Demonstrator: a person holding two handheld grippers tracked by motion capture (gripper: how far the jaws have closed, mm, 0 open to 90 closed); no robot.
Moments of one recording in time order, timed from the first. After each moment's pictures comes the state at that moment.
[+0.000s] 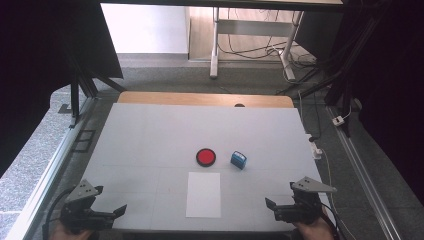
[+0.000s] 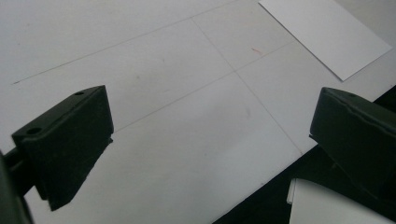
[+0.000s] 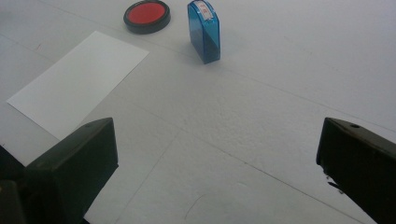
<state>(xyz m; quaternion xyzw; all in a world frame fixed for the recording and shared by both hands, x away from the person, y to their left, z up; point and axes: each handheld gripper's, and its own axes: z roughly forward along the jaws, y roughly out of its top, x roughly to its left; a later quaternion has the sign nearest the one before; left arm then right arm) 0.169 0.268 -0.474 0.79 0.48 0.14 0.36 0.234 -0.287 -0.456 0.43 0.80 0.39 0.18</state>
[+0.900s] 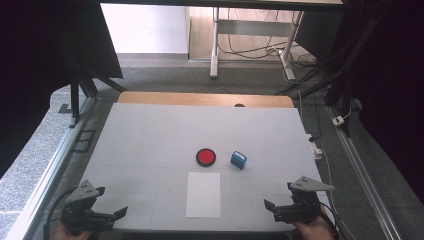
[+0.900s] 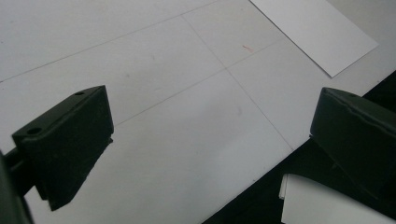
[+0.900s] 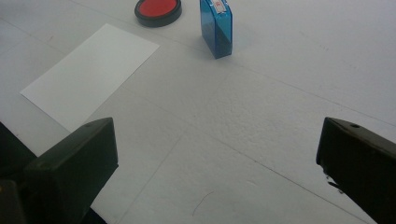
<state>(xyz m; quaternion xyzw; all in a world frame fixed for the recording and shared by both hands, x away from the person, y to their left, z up) 0.168 0.267 -0.475 0.79 0.48 0.13 0.37 0.236 -0.285 -0.457 0.42 0.81 0.38 0.16</state>
